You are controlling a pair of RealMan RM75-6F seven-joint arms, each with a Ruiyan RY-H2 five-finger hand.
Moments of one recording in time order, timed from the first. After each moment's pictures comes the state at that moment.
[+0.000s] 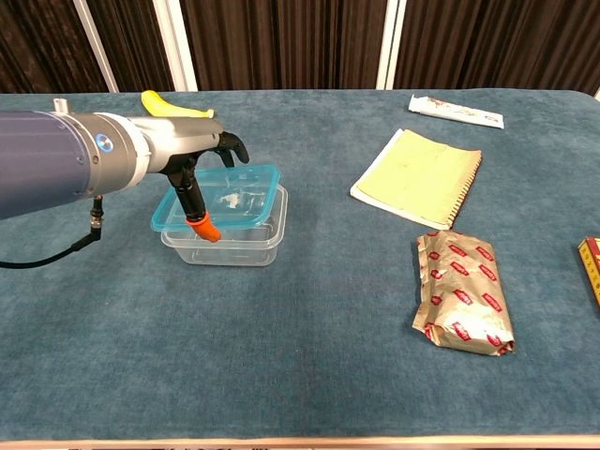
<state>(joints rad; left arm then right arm) -1.07 -1.60 -0.21 -1.81 0.29 1.25 0.83 -0.02 -1.14 0.12 -1.75 -1.35 1.53 -0.06</state>
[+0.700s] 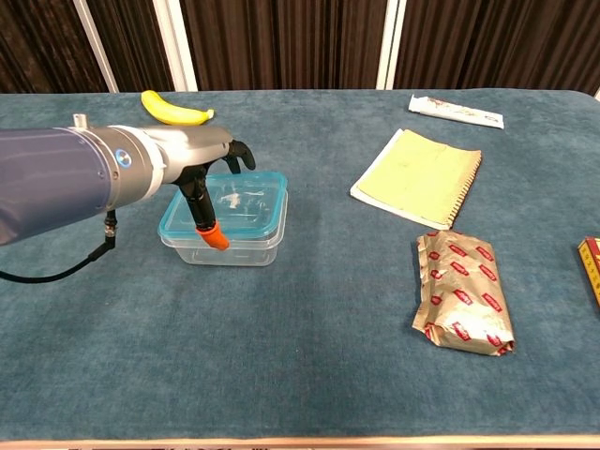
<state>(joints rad) -1.07 -1.66 -0.23 -1.79 0.28 1.29 0.88 -0.02 -1.14 0.12 -1.75 -1.35 1.53 -0.05</state>
